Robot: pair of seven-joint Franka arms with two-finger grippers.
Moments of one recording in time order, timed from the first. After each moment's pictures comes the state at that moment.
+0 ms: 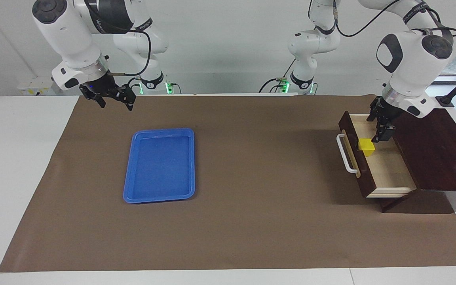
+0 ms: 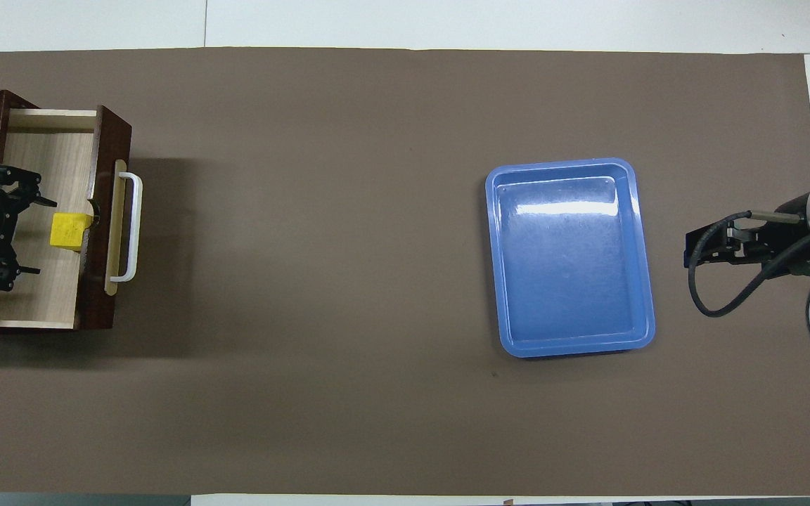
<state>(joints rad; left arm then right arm) 0.10 -0.01 -0.07 -1.91 0.05 1.90 -1.33 -0.13 -0.10 0.15 -1.79 0.05 1.57 0.19</state>
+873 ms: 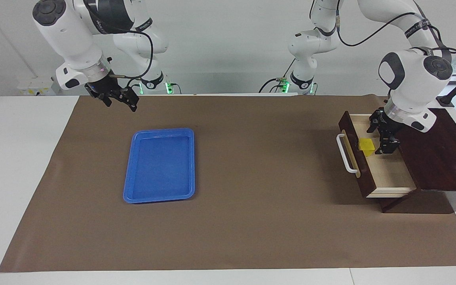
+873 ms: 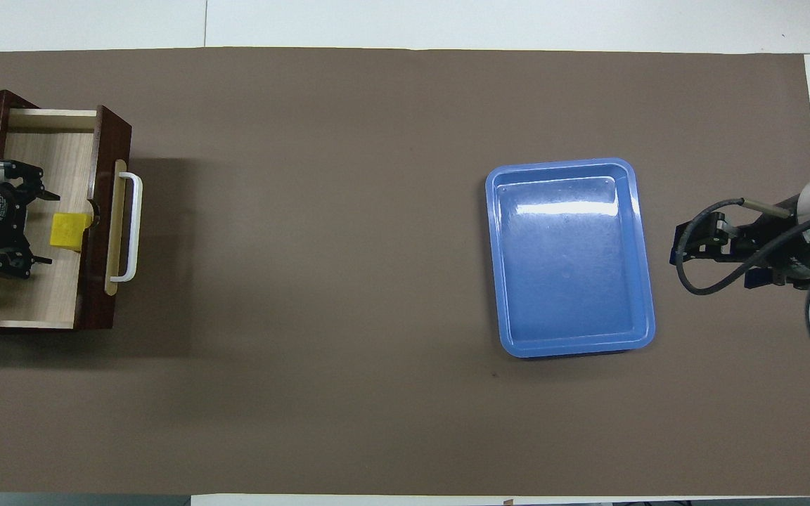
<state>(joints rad) 0.12 0.06 -0.07 -1.91 0.05 1.97 -1.43 -0.12 -0.10 0.15 -1.80 0.12 1.57 0.39</state>
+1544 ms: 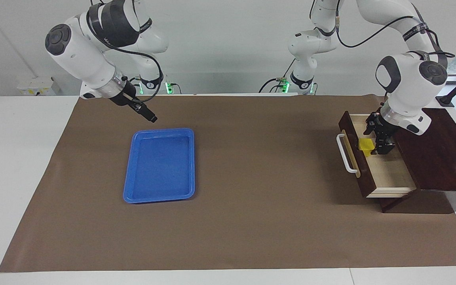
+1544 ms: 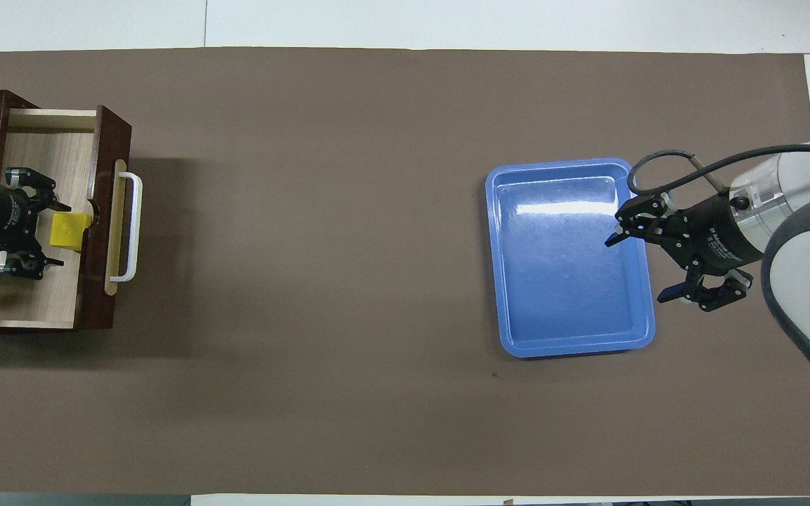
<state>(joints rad) 0.12 0.07 -0.07 -1.94 0.05 1.97 -1.43 -0.09 -0.02 0.16 -1.82 0.33 1.60 0.88</state>
